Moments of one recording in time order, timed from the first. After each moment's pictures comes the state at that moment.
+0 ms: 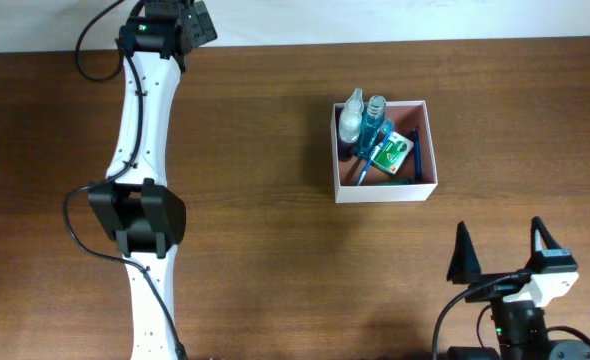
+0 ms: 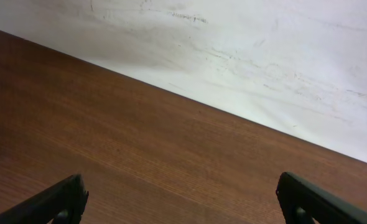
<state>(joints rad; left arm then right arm) -0.10 2.45 2.63 -0.96 -0.28 -0.38 -0.06 0.06 0.54 -0.44 -0.09 0.04</state>
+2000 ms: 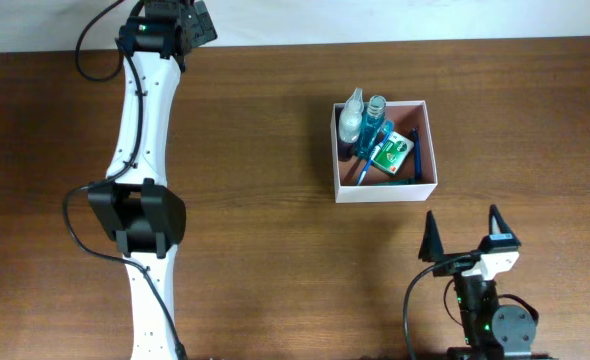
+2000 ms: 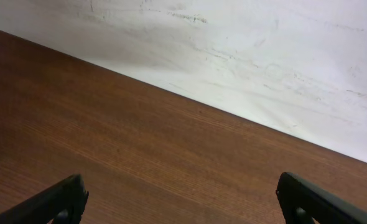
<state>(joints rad) -0.10 2.45 2.63 -0.96 -0.28 -0.38 -0.02 0.02 0.01 0.07 -0.08 0.03</state>
